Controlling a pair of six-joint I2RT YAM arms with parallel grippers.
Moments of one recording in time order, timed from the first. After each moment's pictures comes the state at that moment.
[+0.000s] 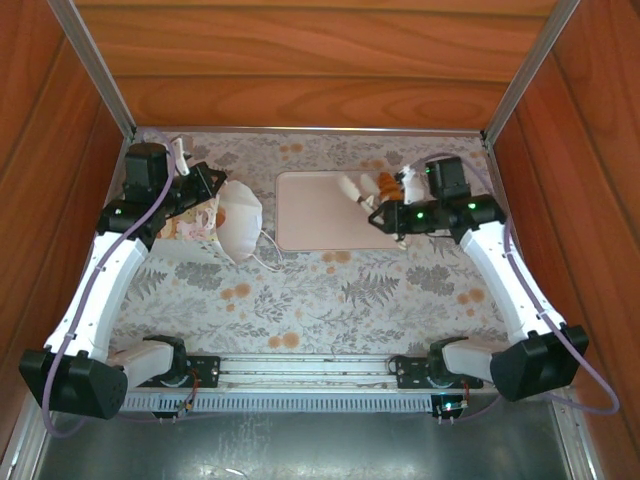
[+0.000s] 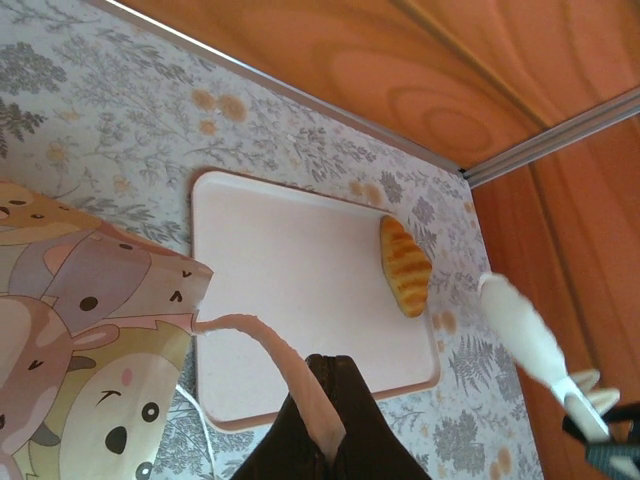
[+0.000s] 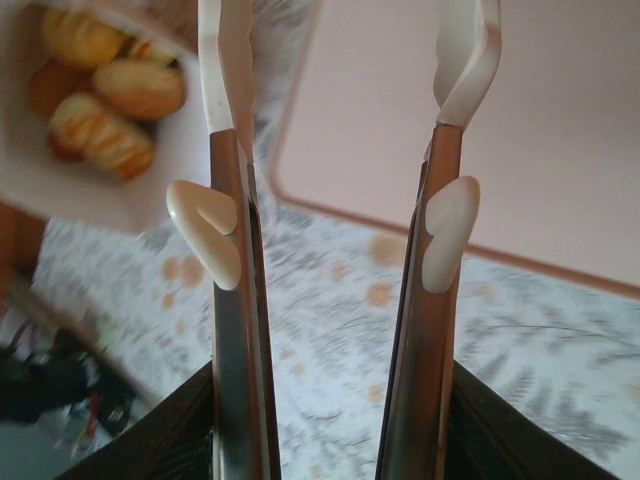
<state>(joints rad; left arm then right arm) -0.17 1.13 1.14 -0.53 0.42 -0.61 0.35 1.23 1.19 -0.91 -0.53 0.19</state>
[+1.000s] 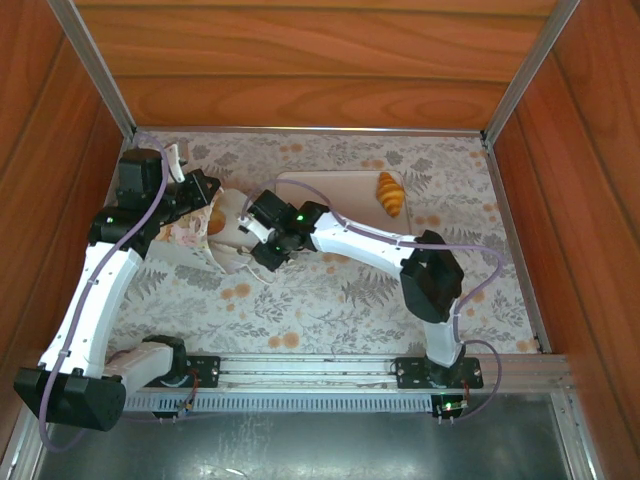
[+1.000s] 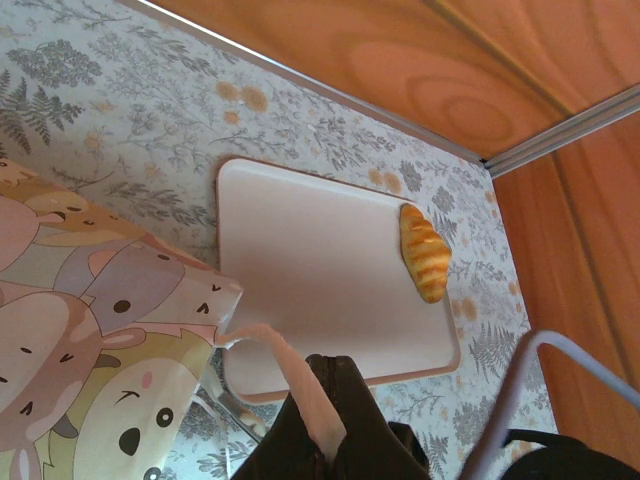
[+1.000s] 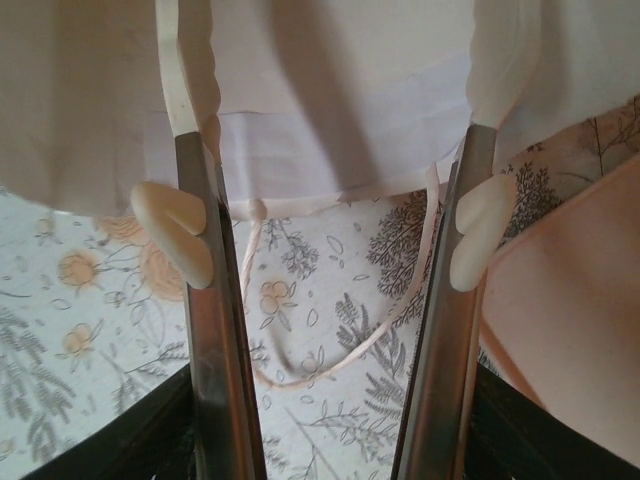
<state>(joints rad) -0.17 1.07 1.16 -0.63 0.39 -0.57 1.04 1.97 1.64 -0.75 -0.03 -0.03</state>
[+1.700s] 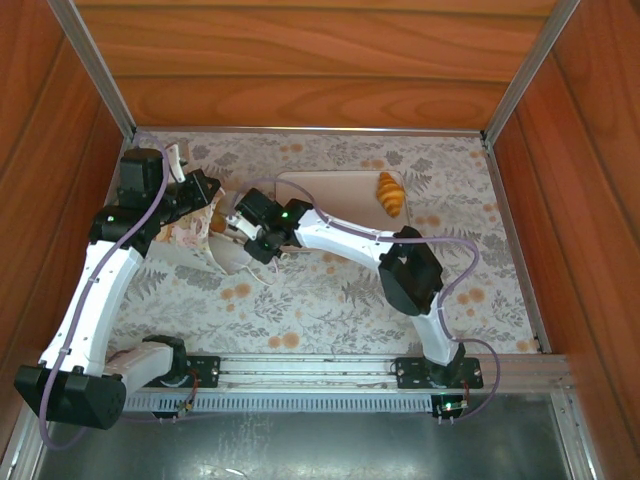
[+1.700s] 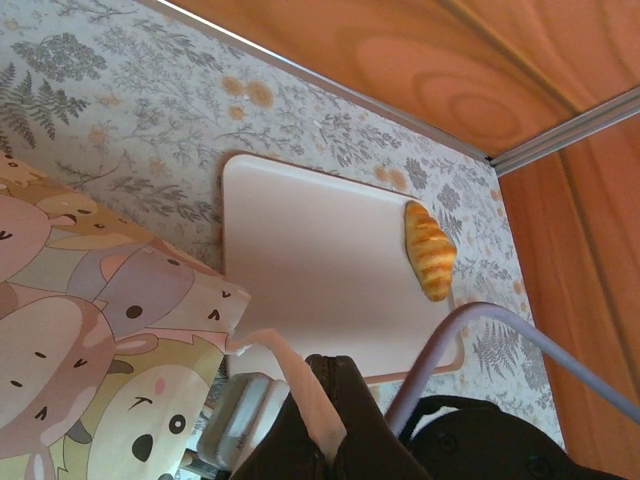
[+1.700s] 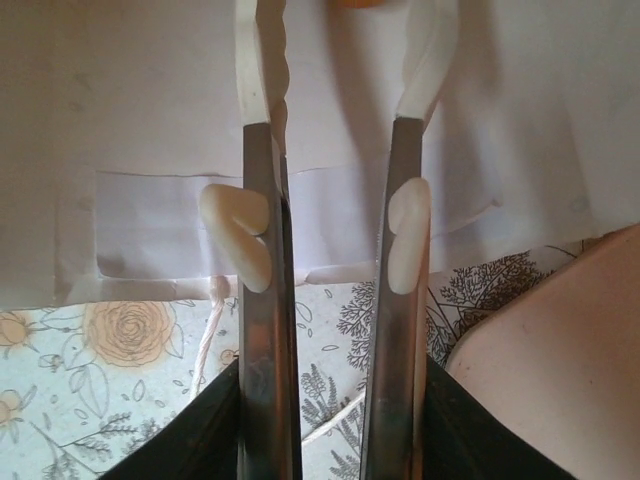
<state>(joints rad) -0.17 1.08 1.16 -0.64 0.38 -0.57 1.05 2.09 1.76 -0.75 0.01 -0.08</state>
